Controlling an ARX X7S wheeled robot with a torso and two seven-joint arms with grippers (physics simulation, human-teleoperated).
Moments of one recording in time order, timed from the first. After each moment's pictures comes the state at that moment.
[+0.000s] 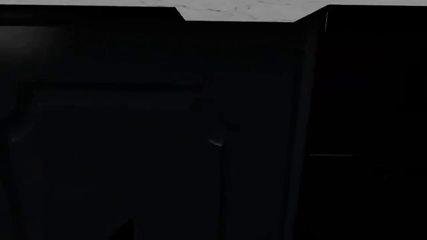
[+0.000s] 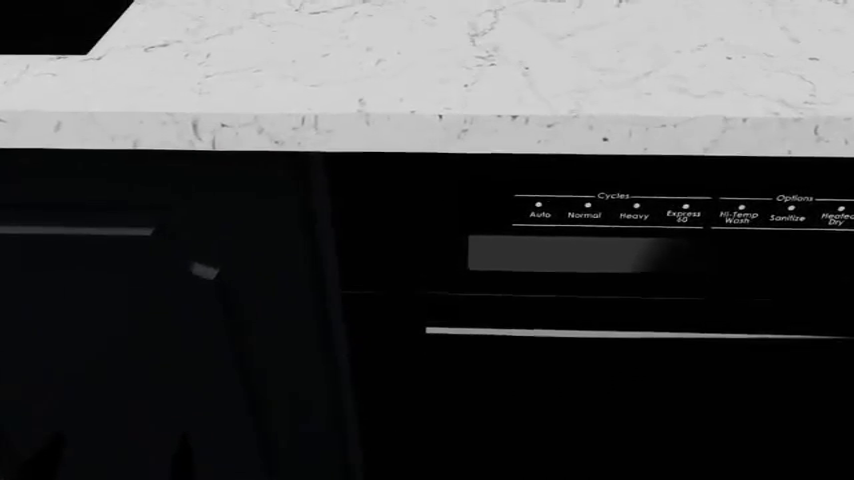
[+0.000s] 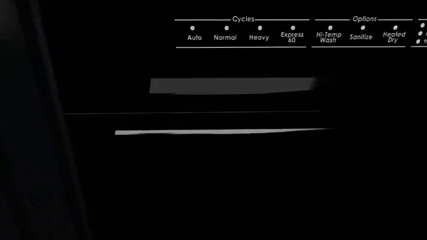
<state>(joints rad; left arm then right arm) 0.01 -0.19 0.19 0.08 -0.18 0.07 -0.21 -0.04 0.18 -0.20 -0.02 0.17 -0.06 0.23</state>
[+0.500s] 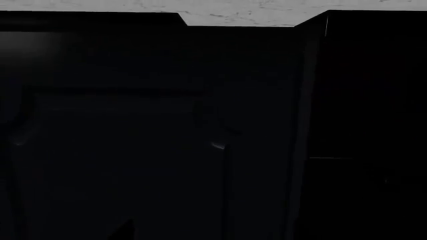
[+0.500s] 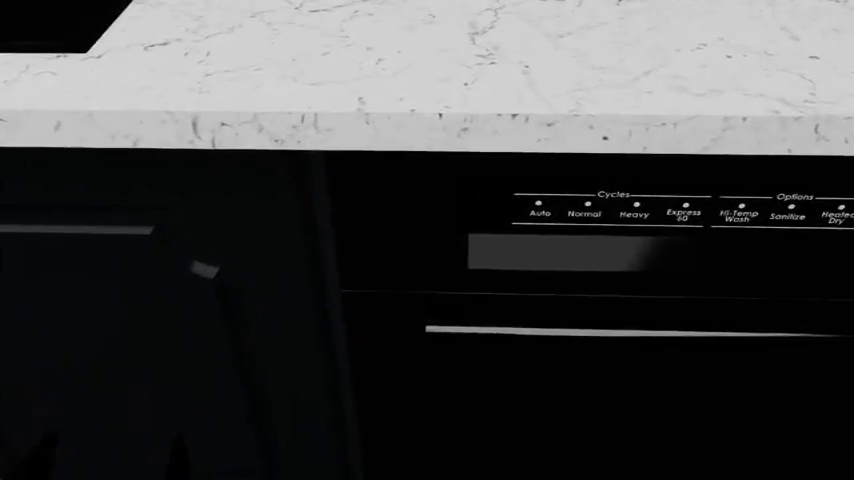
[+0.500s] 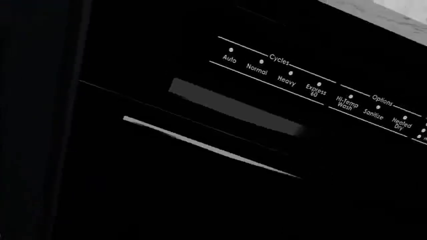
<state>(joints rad) 0.02 -0.21 0.19 0.09 -0.19 0.08 -0.22 -0.03 0.33 -0.28 -0.19 -0.04 0.15 0.24</state>
